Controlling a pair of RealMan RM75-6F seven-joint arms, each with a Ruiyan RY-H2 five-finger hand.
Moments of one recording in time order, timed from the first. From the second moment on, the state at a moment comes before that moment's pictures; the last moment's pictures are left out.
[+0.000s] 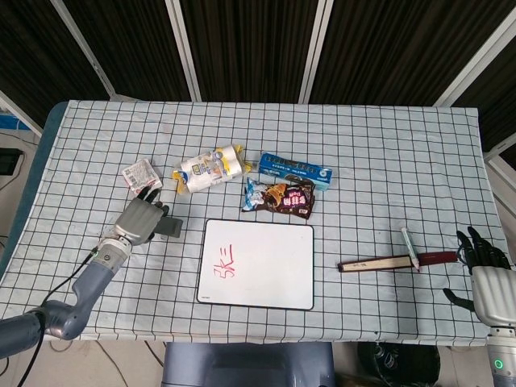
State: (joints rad) left arm -0.72 -1.42 -0.08 -1.40 1.18 0.91 0.53; right arm 0.05 -1.12 0.09 -1.62 -1.43 1.49 -0.14
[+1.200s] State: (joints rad) left arm -1.03 -1.54 -0.14 -1.62 0.78 0.87 0.93; right arm 0.05 -1.12 0.09 -1.62 -1.42 1.49 -0.14
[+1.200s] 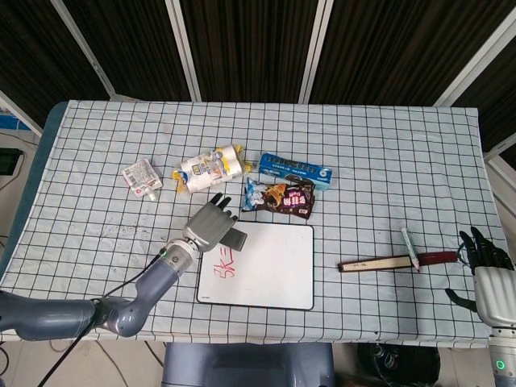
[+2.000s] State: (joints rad) left arm -1.06 -1.63 -0.07 -1.53 0.81 0.87 0.90; right arm 0.05 -1.12 0.09 -1.62 -1.42 1.49 -0.14
